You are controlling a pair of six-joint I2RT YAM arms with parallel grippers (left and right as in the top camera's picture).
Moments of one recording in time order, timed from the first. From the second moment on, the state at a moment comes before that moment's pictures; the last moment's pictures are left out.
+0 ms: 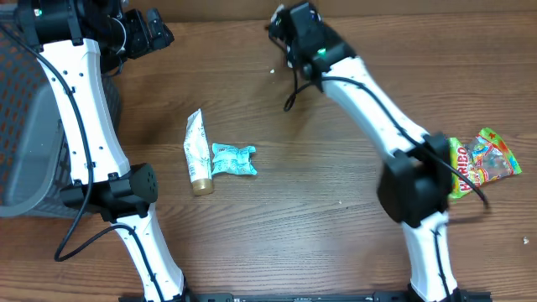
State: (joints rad) left arm 0.16 2.25 2.83 -1.66 0.25 -0.20; right arm 0.49 2.26 2.15 -0.69 0.44 -0.56
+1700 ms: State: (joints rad) left arm 0.16 2.25 2.83 -1.67 0.25 -0.20; right arm -0.21 1.95 1.89 -1.19 -0.34 0.29
